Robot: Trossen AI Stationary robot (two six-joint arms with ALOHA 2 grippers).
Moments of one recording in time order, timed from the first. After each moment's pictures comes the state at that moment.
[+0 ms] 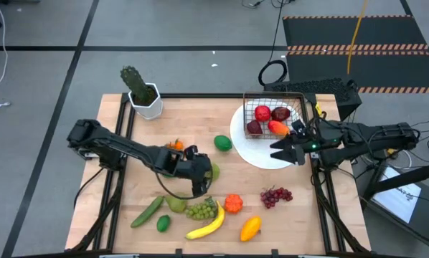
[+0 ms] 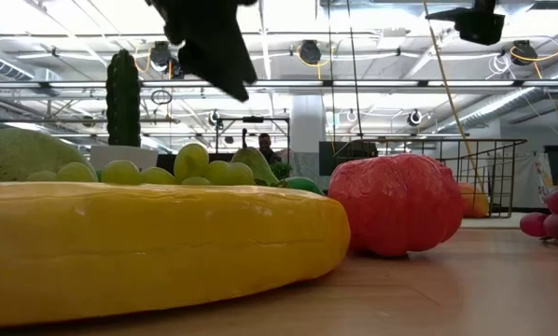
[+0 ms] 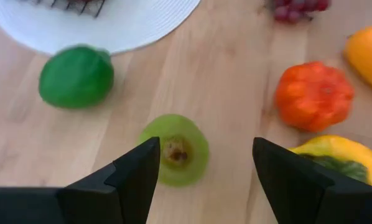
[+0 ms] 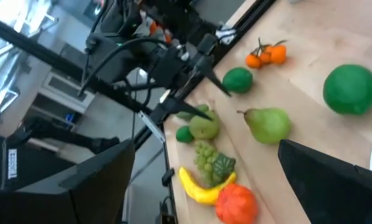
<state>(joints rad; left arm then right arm) -0.27 1.64 1.24 -0.55 -0.29 -0.42 0.14 0.65 0.75 -0.40 0.02 0.92</state>
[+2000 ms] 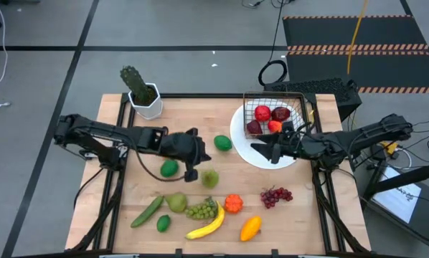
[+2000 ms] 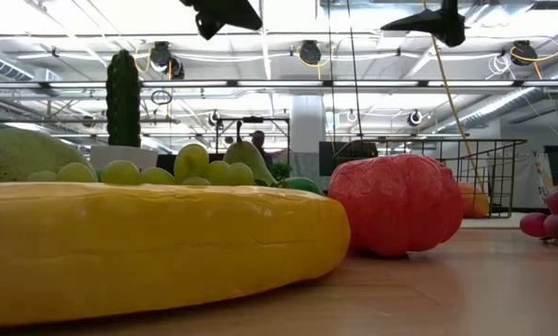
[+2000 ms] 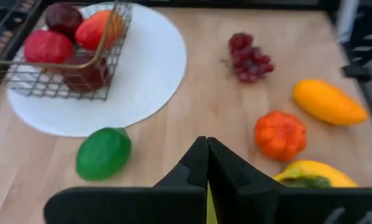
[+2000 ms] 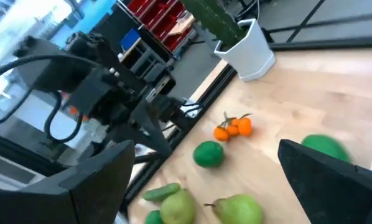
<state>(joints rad) -0.13 1.44 1.24 -0.47 -0.09 -0.11 0.29 0.91 0.75 -0.09 0.55 0.94</state>
